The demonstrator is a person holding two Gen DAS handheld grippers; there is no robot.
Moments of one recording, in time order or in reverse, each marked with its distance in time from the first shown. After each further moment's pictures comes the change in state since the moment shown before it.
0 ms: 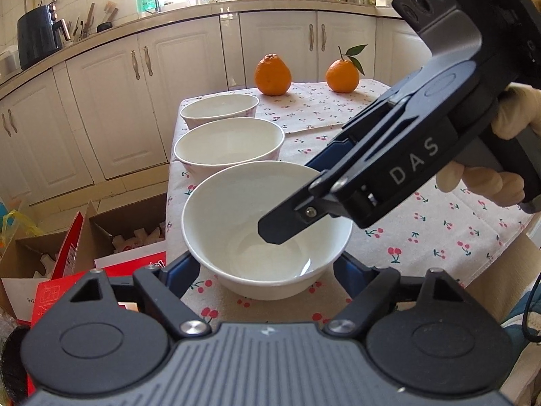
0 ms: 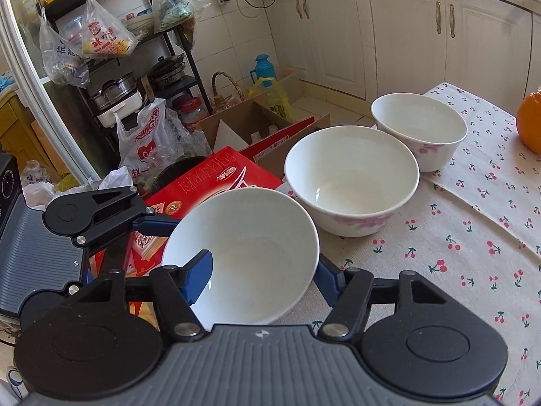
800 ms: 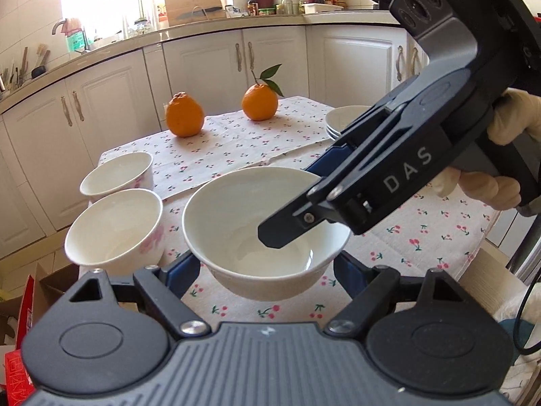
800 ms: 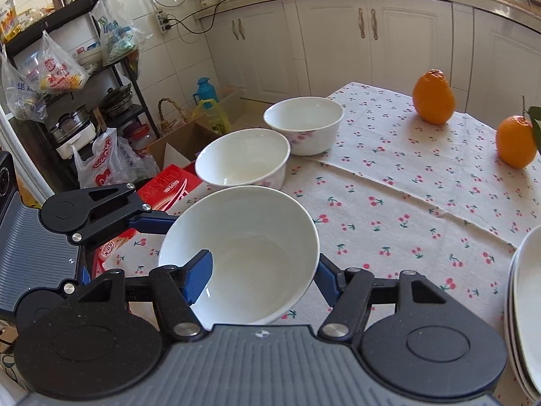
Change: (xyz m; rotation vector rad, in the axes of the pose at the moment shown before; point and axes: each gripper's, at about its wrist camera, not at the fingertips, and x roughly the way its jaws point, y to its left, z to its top) left arm 0.020 -0.076 0.047 0.158 -0.067 -0.166; right arm -0.089 -0.049 -0.049 0.135 -0.081 -0.180
